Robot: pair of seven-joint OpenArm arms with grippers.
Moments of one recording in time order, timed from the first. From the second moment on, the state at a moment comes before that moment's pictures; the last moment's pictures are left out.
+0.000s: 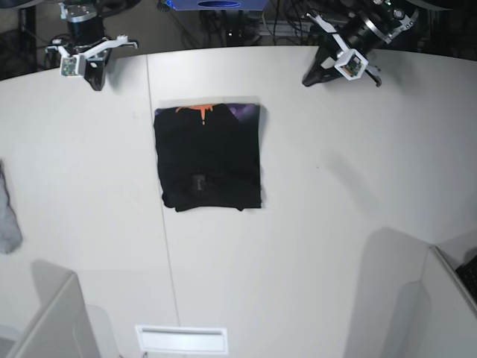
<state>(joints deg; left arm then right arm) 46.0 -16.4 -8.9 109.9 -7.9 -39.4 1.5 -49.9 9.8 11.1 108.6 14.5 4.2 -3.3</state>
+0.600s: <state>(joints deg) 55.8 -16.3 -3.1 84.7 0.4 -39.1 1.5 -55.1 8.1 9.8 100.8 14.1 4.1 -43.2</state>
